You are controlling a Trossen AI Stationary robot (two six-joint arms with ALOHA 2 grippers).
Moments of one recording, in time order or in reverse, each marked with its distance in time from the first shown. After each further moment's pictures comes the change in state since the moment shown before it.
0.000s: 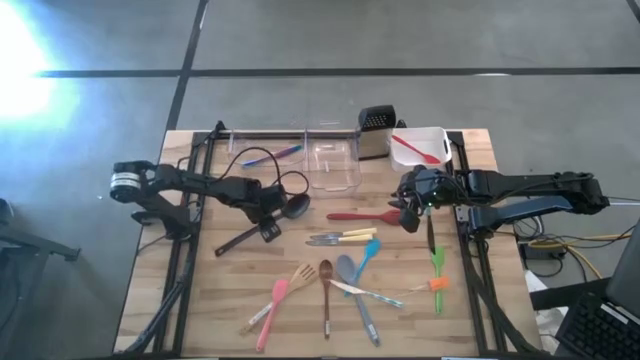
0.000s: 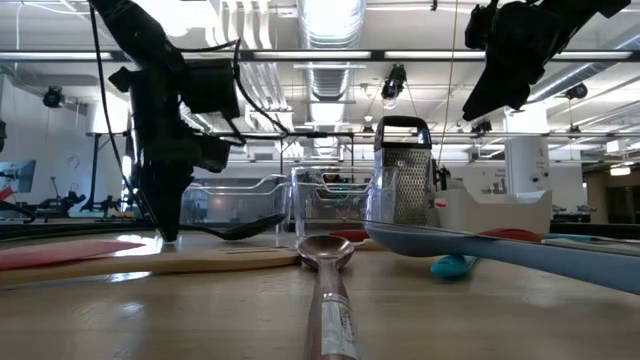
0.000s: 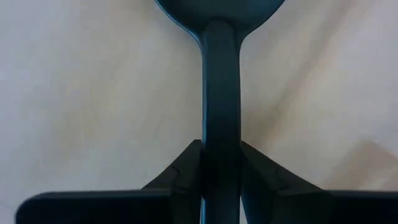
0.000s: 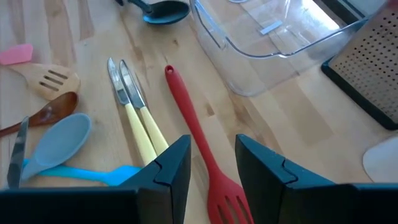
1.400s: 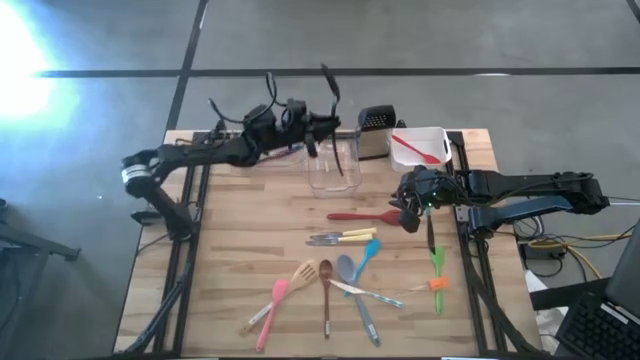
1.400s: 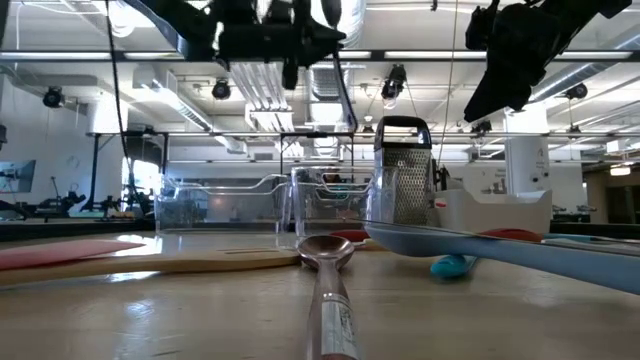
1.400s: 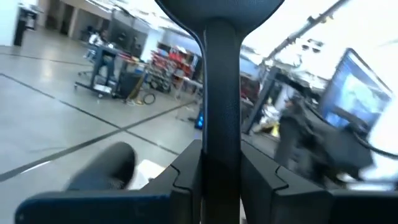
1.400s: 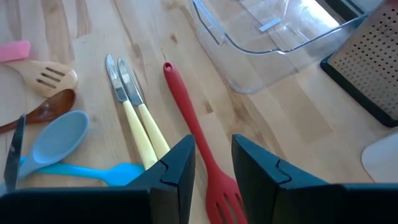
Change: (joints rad) left arm 0.307 0.104 0.358 1.275 0.153 0.011; right arm 0.000 0.000 -0.004 -0.005 0.002 0.000
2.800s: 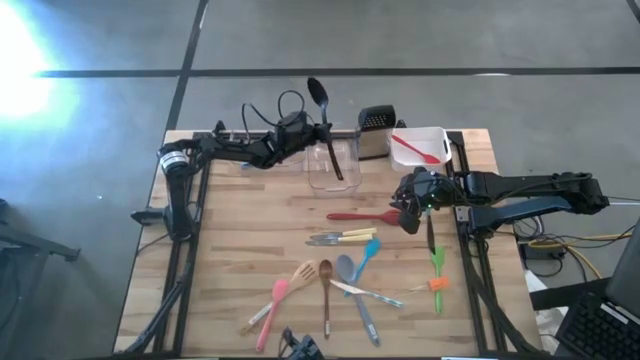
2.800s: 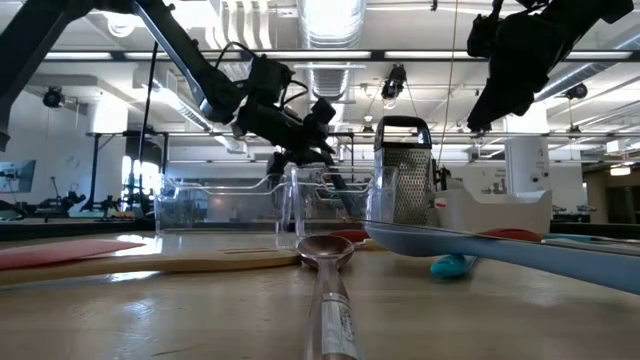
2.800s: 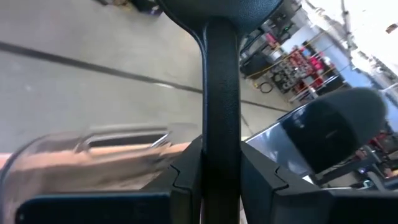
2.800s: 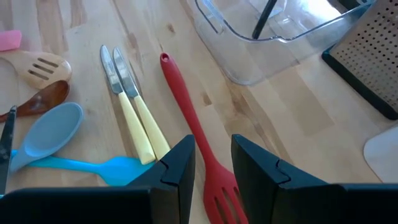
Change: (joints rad) left arm 0.070 0.290 -0.018 -0.088 -0.410 -0.409; right arm 0.000 0.000 -0.027 0.007 0.000 0.000
